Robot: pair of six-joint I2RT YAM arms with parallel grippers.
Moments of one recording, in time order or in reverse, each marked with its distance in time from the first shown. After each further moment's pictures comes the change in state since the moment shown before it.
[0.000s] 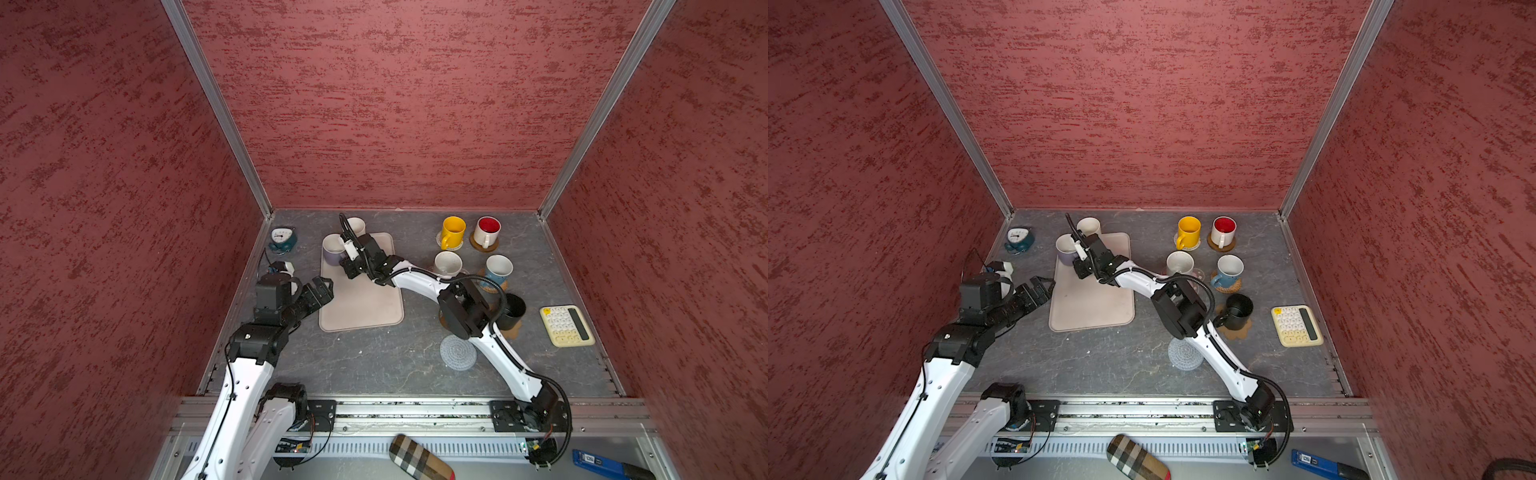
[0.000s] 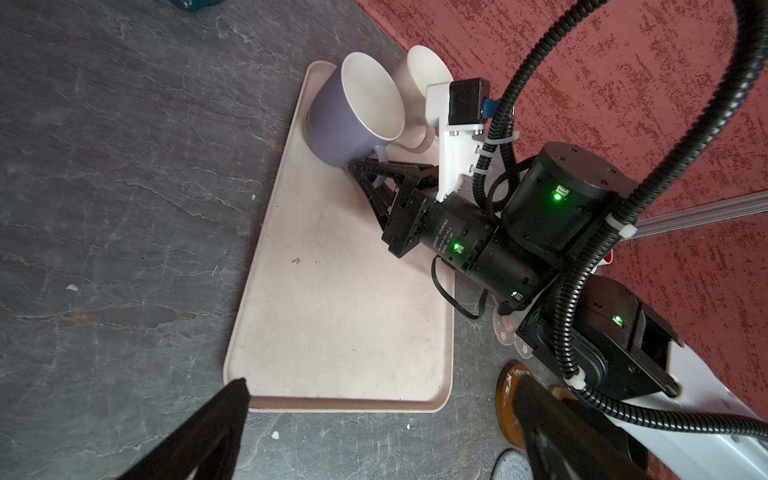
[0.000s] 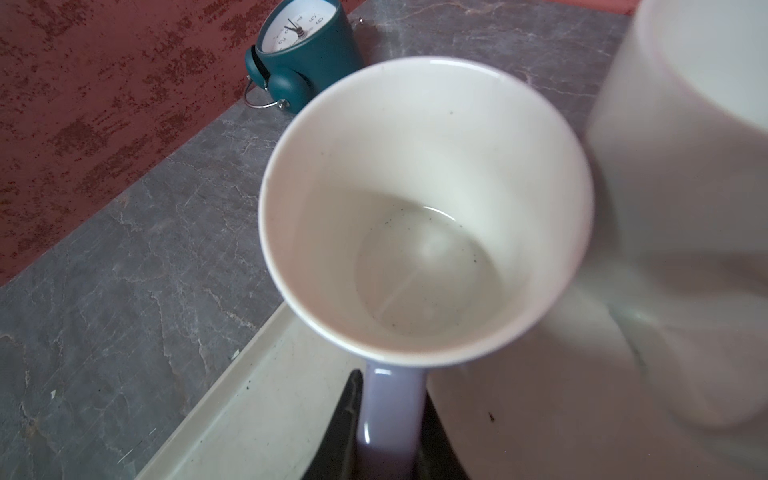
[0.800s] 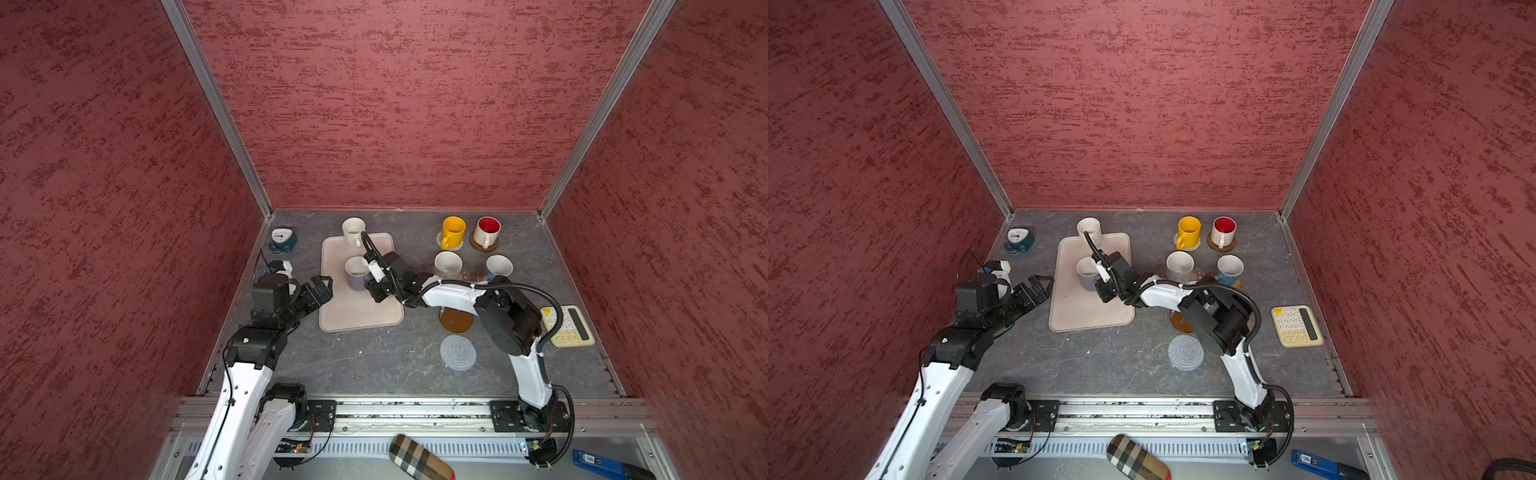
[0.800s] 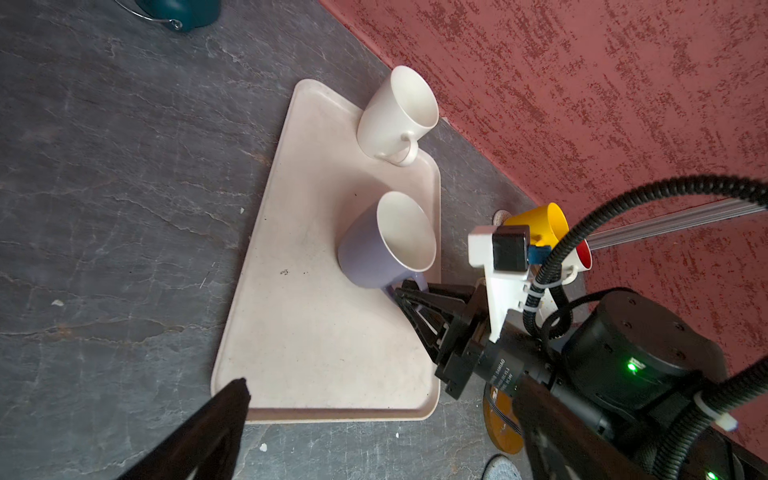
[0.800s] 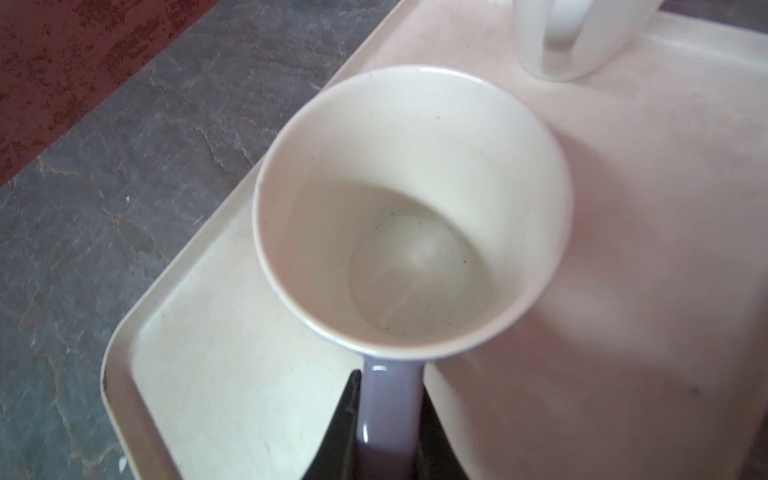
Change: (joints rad) left arm 0.005 -0.021 -0.004 0.038 0.019 -0.009; right arm 0.019 -0.524 -0.784 0.115 0.030 -0.007
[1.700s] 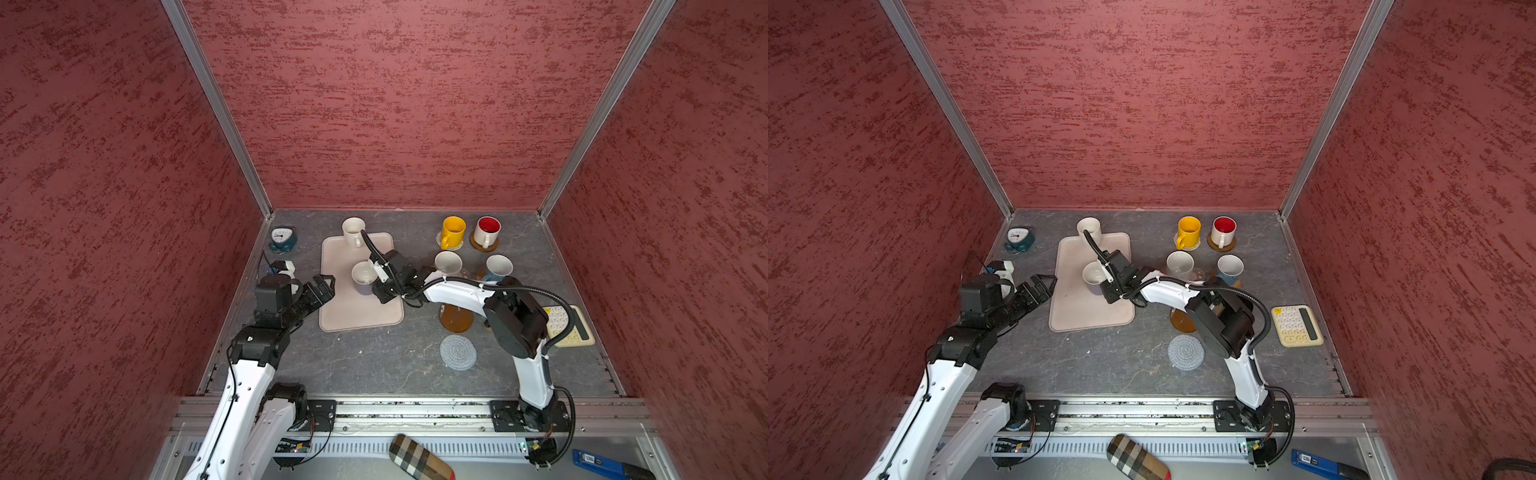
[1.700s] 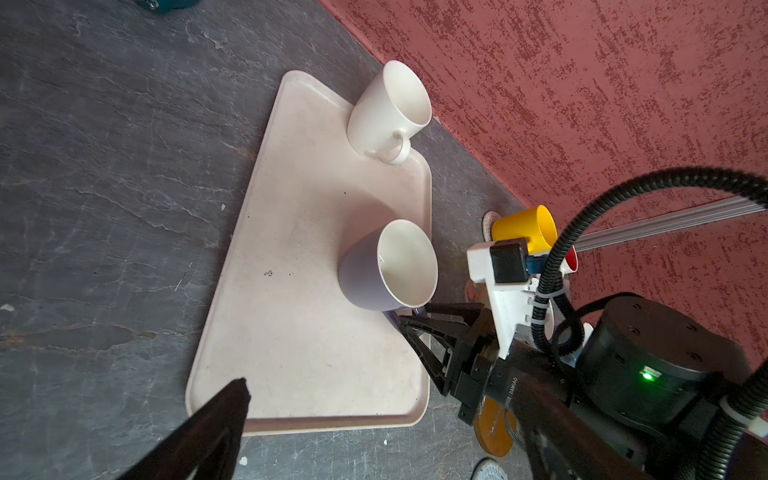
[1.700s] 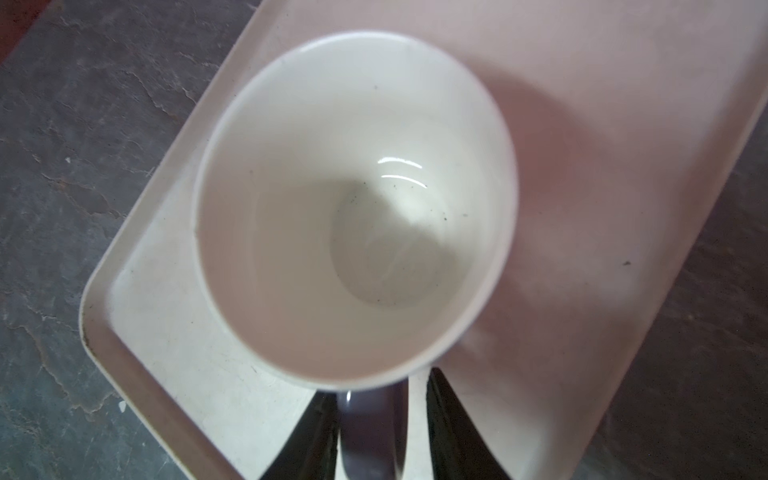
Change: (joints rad) left arm -0.007 0.004 -0.048 0.068 0.024 -0.039; right arm 0.000 0.010 0.117 -0.300 0.051 0.053
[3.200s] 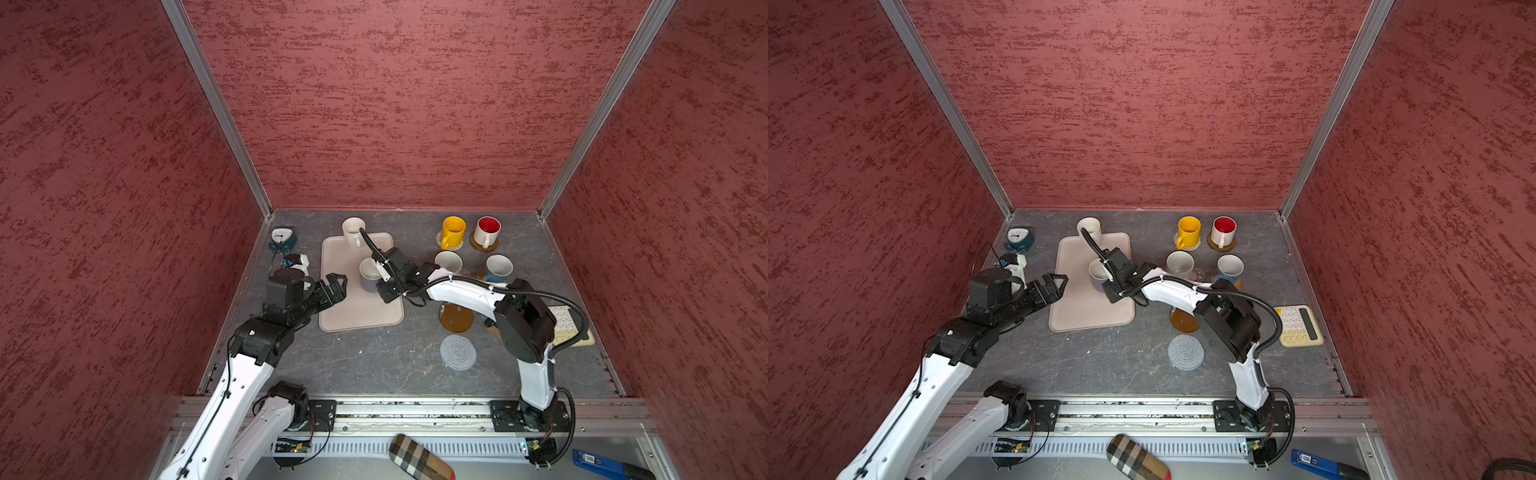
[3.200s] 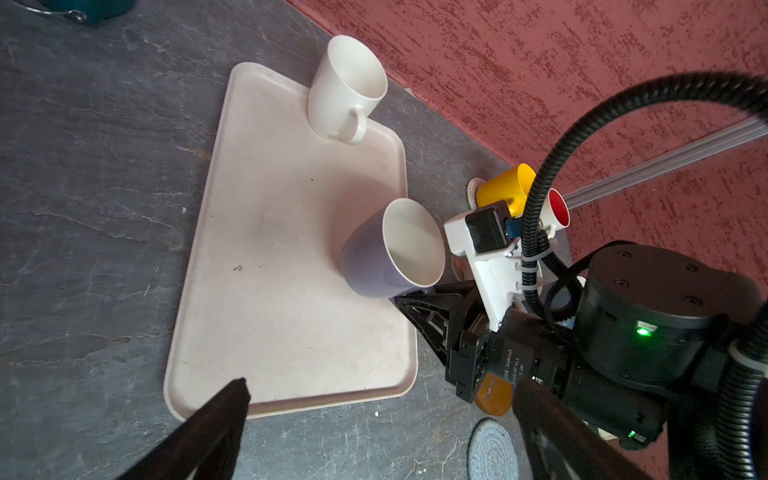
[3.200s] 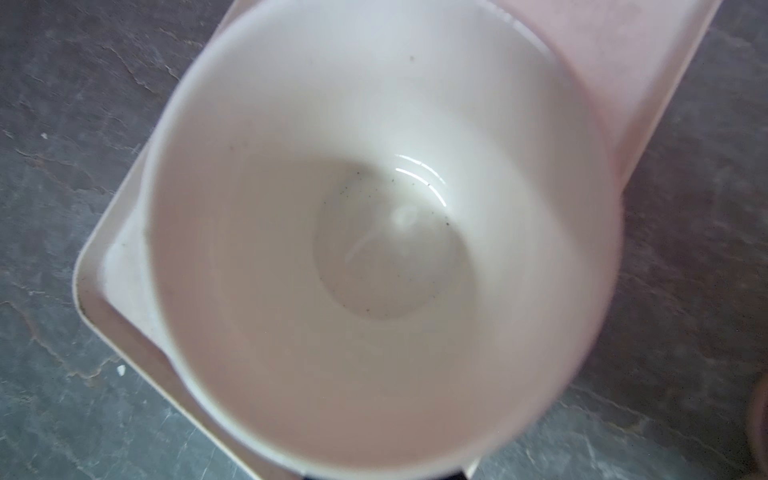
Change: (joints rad) left arm -0.229 0.053 0.135 -0.092 -0.136 0.032; right arm 0.014 -0.117 -0.003 -0.133 0.069 -0.018
